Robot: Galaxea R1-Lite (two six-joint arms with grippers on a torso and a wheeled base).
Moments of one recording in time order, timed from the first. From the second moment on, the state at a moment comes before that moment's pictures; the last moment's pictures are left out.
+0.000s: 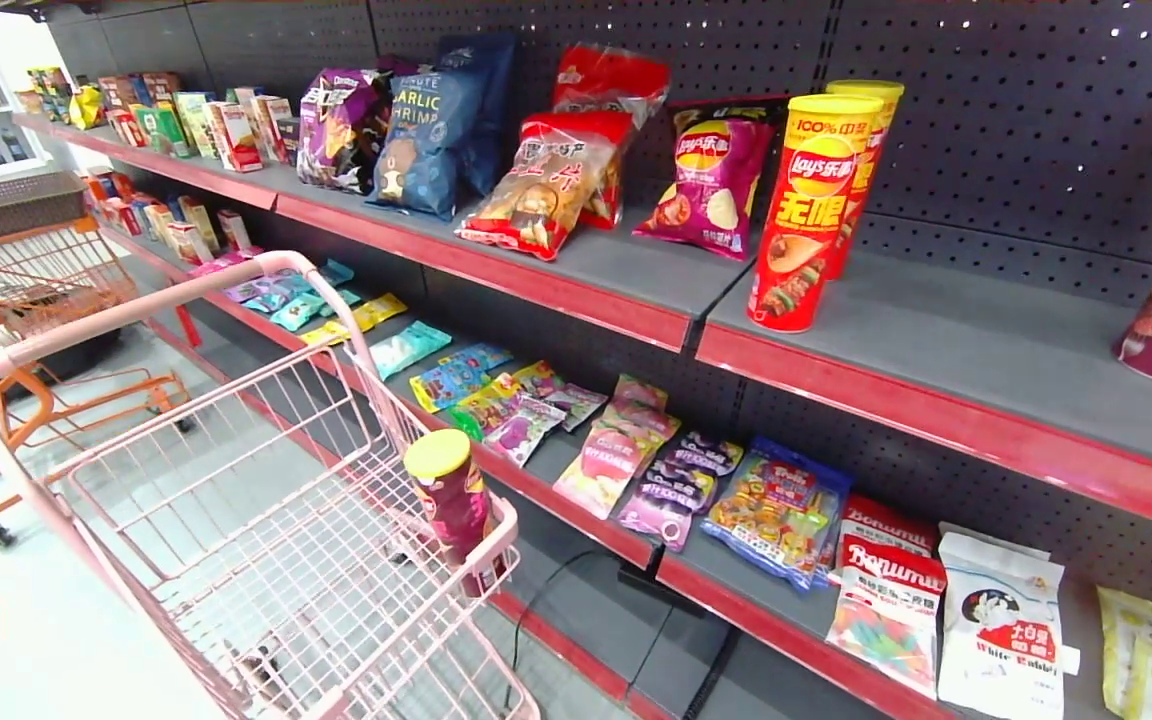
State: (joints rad) left arm 0.00 0.00 0.00 0.01 -0.03 0.02; right arm 0.00 0.00 0.00 0.00 0.00 0.00
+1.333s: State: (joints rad) left arm -0.02 0.79 -0.32 -0.27 -0.13 -0.07; right arm 0.00 0.00 0.00 0.00 0.00 0.00
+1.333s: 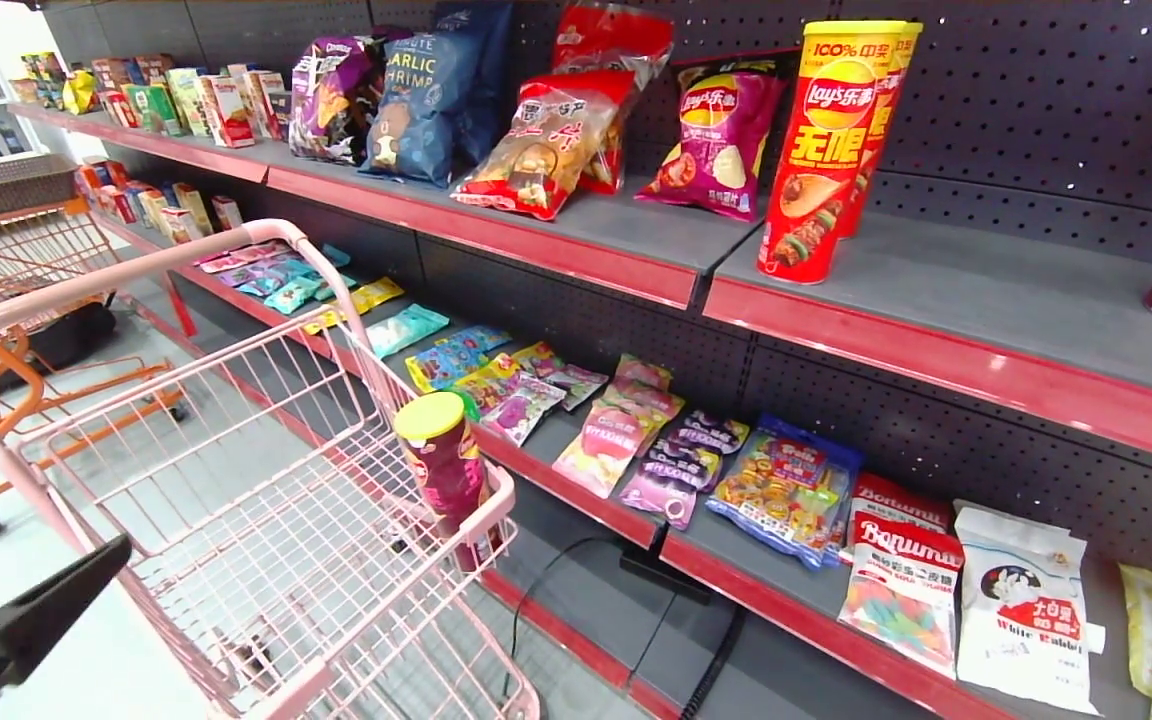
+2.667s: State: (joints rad) left arm -0.09 1.89 -0.59 -0.86 -0.59 0.19; right arm 0.00 0.00 0.00 0.00 0.00 0.00
